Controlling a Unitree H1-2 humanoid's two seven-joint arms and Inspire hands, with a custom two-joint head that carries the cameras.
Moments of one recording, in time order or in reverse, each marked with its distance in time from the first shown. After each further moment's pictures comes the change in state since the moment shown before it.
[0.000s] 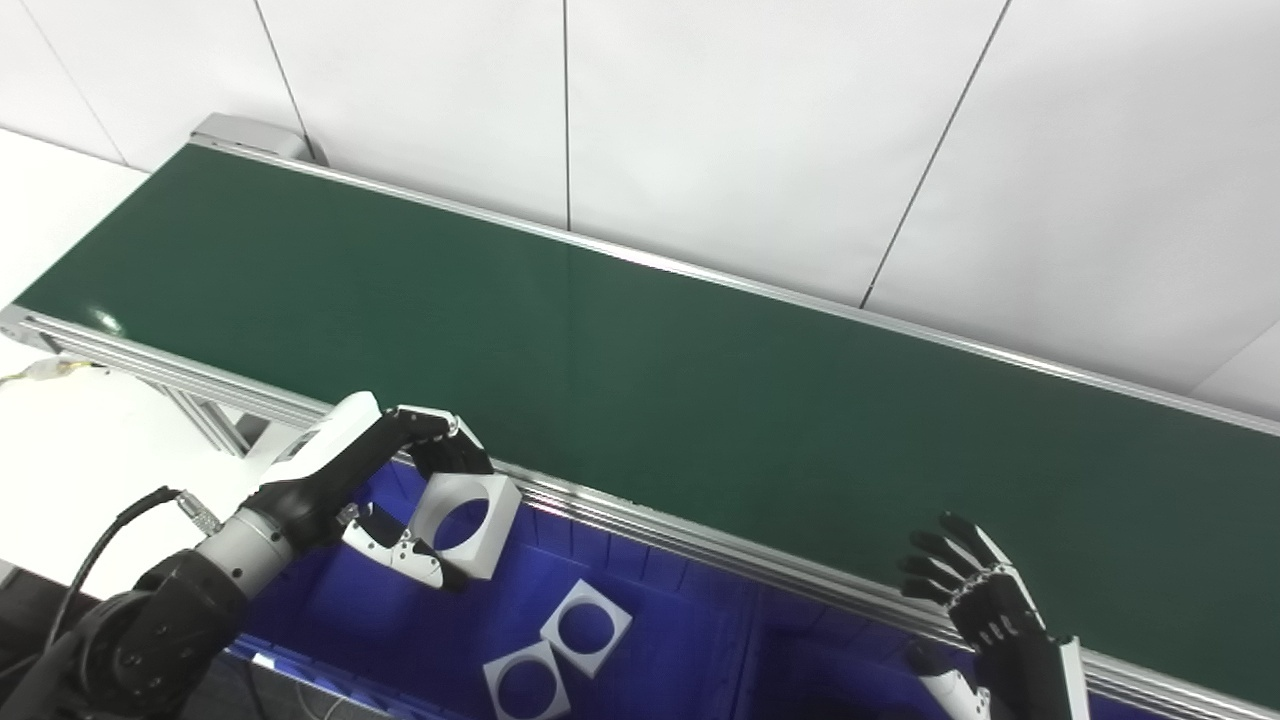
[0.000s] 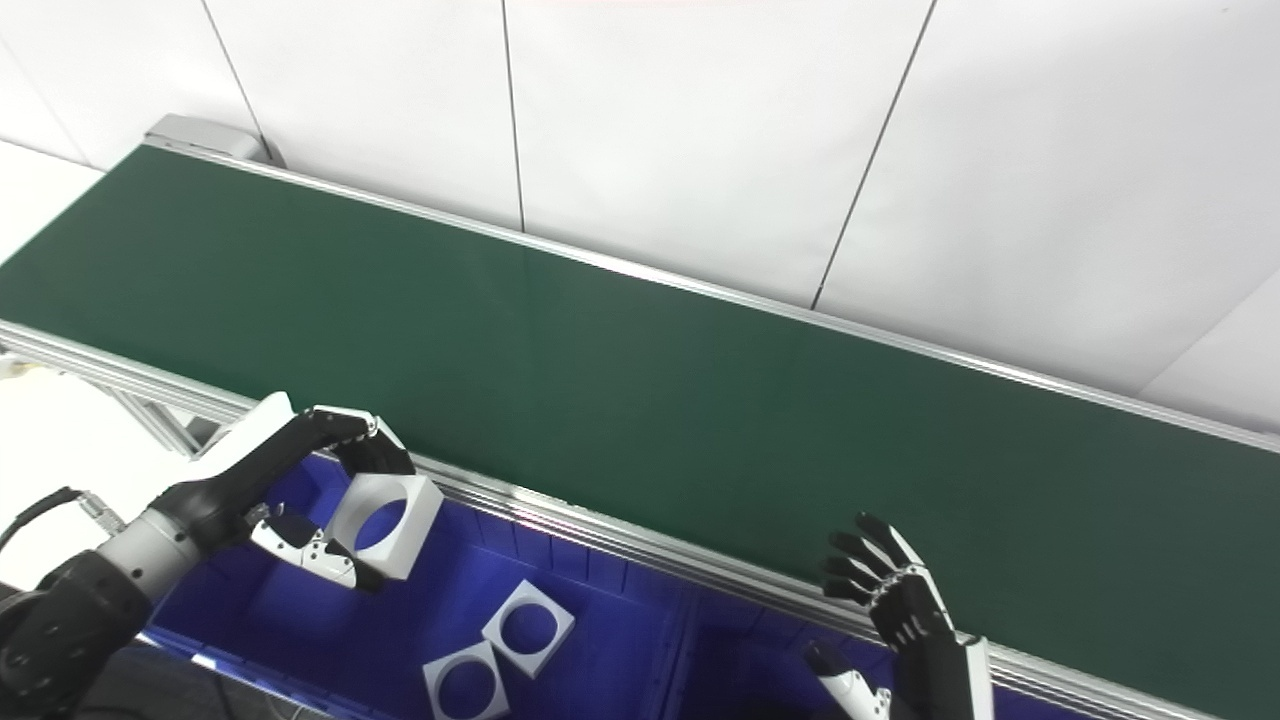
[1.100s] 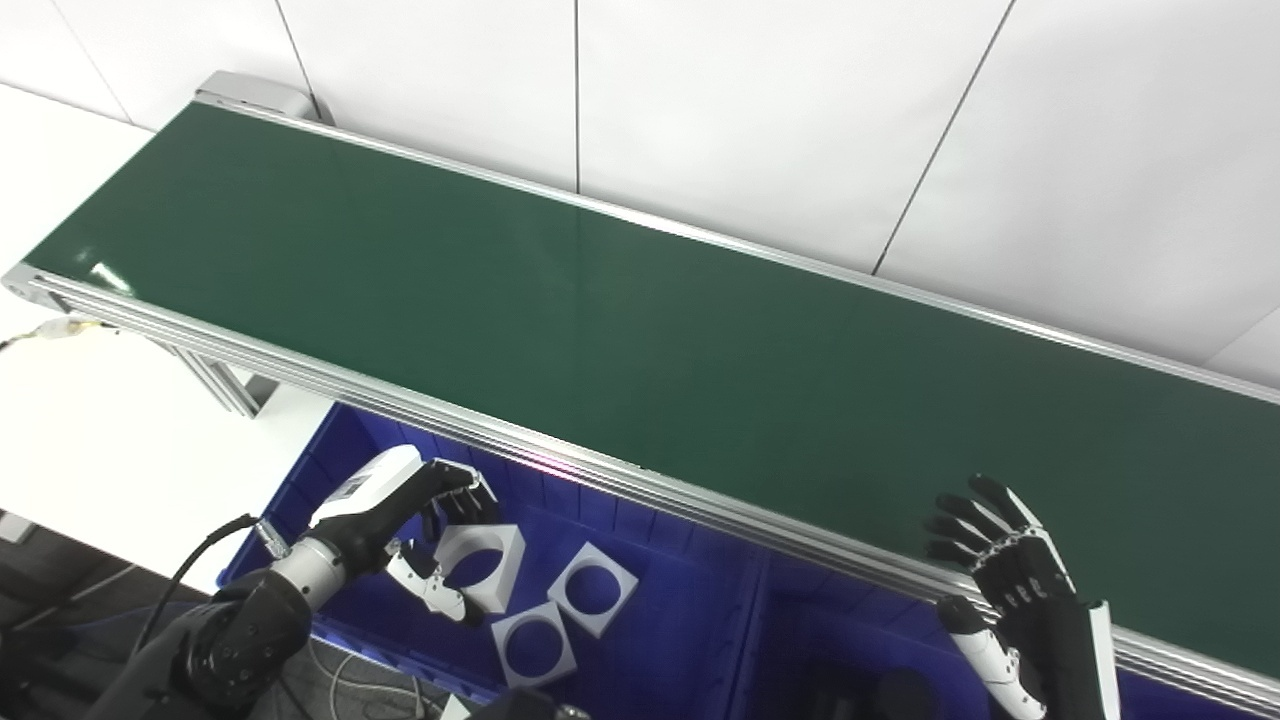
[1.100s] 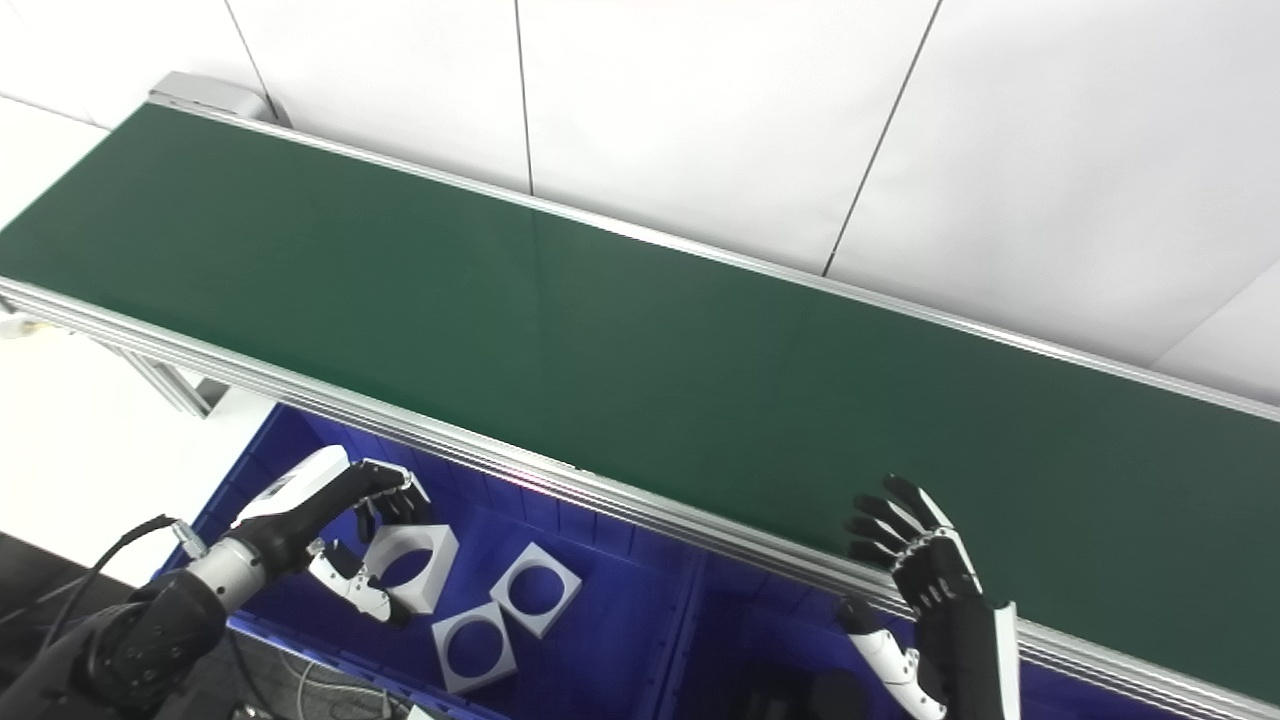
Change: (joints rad) left arm -0.018 -0.060 -0.123 0.330 0.148 -0.072 0.092; right arm -0.002 0.001 -0.026 -0.042 0.020 0.050 0.014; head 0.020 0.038
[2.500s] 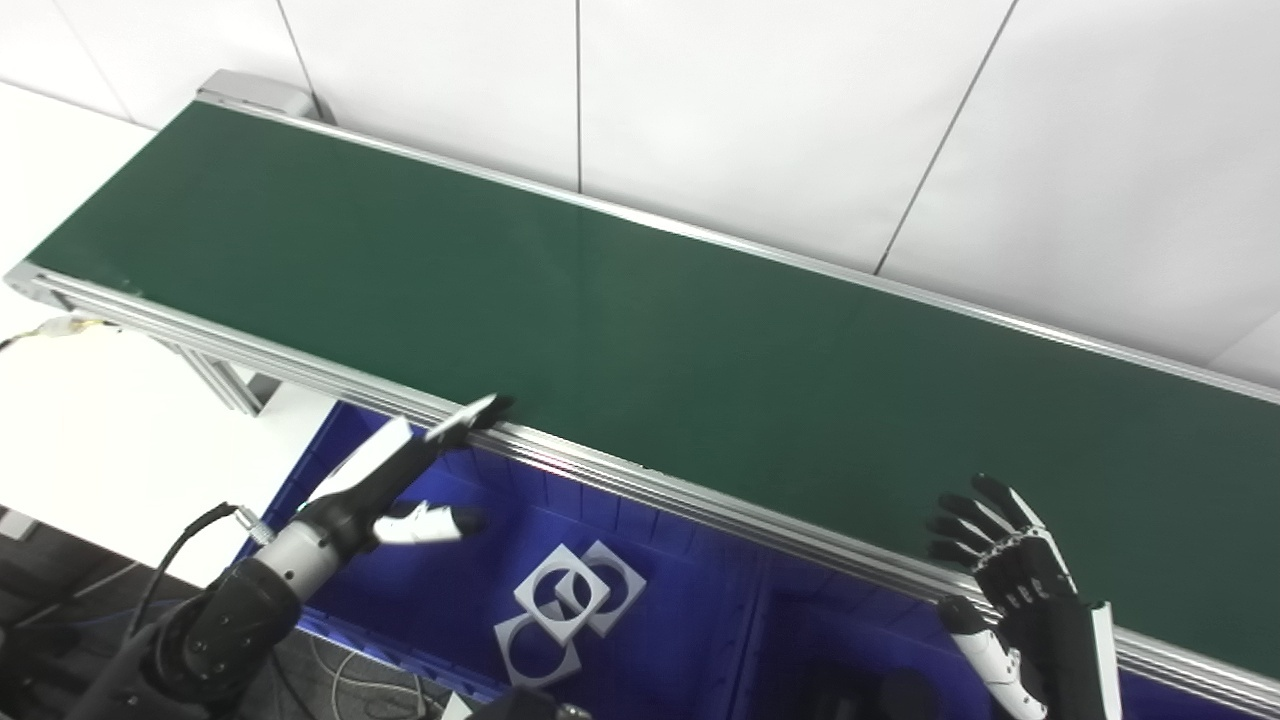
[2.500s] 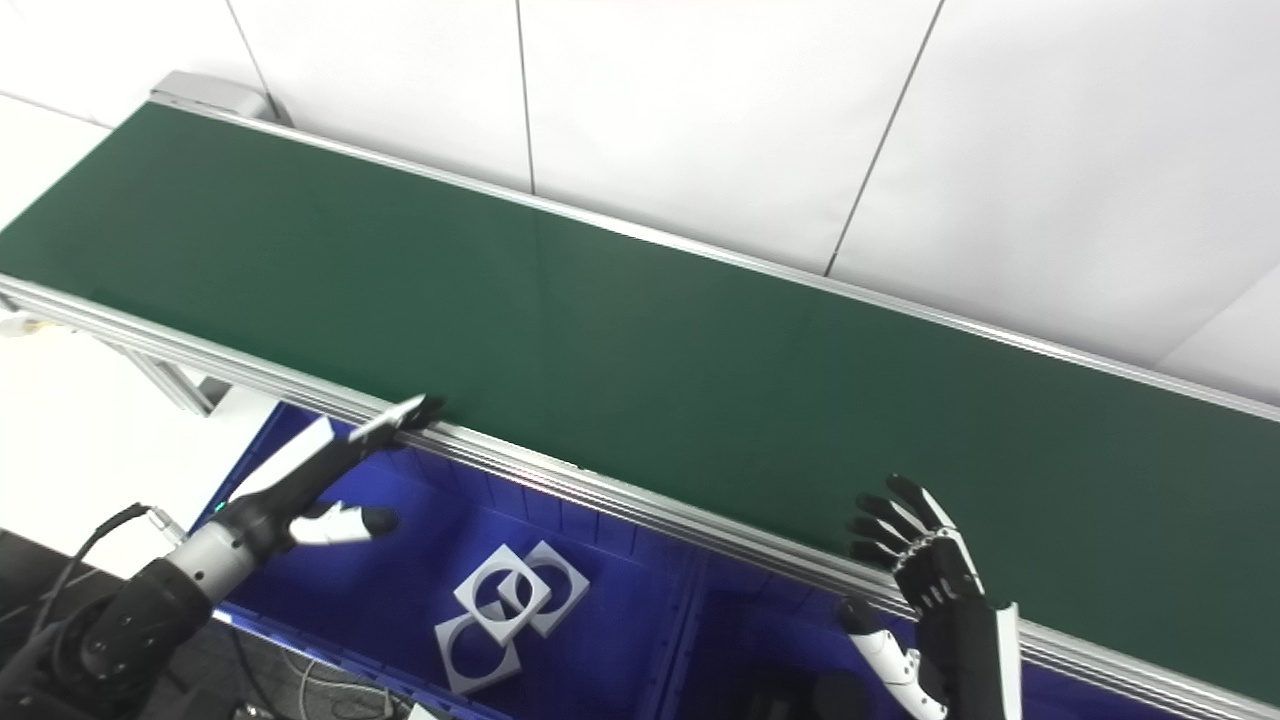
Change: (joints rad) left arm 0.016 -0.045 0.039 -0.198 -0.269 -0.056 -0.025; right arm 0.000 0.004 0.000 -0.001 -0.005 0.000 0.001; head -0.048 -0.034
